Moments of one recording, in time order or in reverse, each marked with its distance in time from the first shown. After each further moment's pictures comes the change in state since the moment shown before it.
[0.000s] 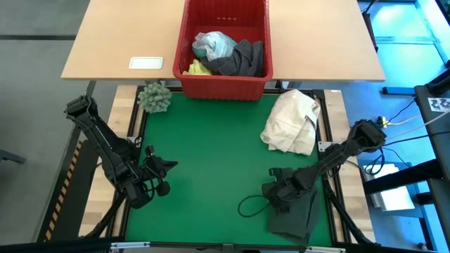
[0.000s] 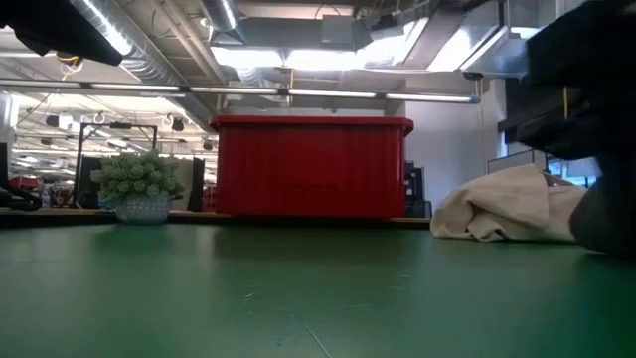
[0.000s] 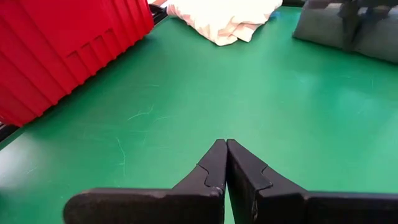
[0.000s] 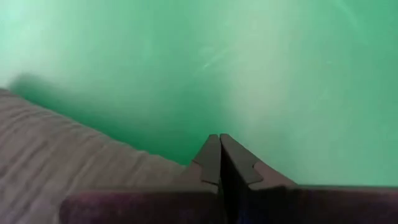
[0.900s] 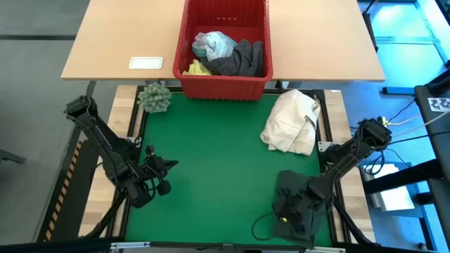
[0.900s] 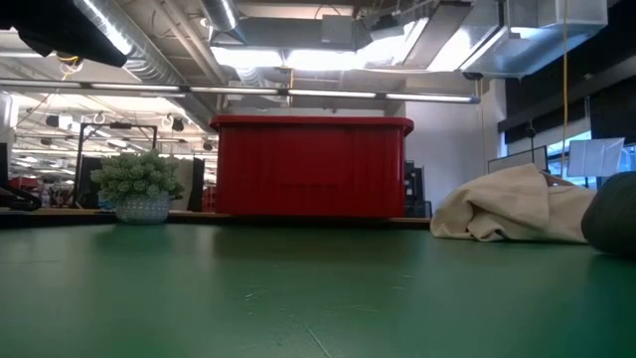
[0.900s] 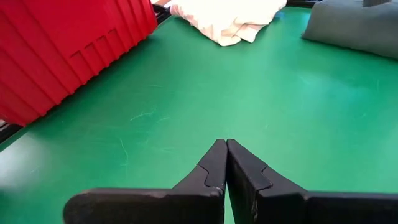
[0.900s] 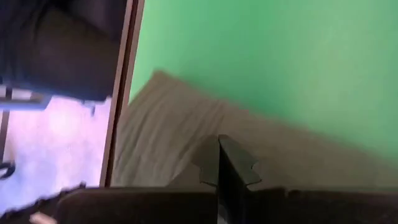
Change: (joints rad) left arm 0.011 0.000 0.000 0.000 -0.001 0.008; right arm 0.199 -0.050 -0.004 0.147 -0.168 0.232
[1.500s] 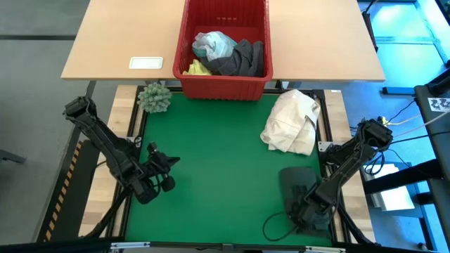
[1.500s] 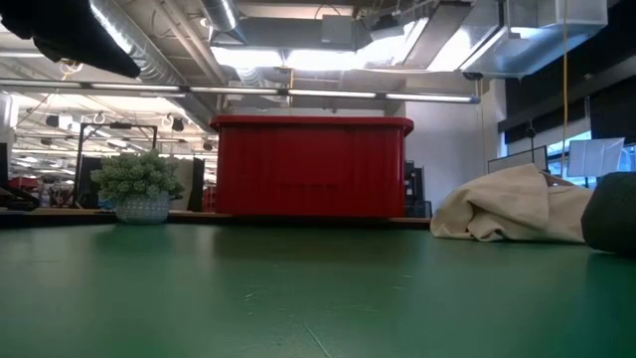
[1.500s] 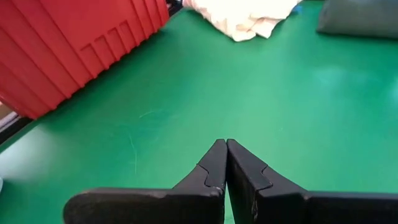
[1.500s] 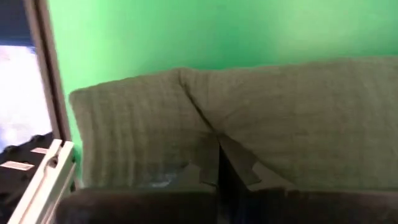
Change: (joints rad) left arm 0.082 0.000 0.000 0.016 0.039 0.029; right arm 0.079 0.000 0.000 -0.287 -0.066 0.171
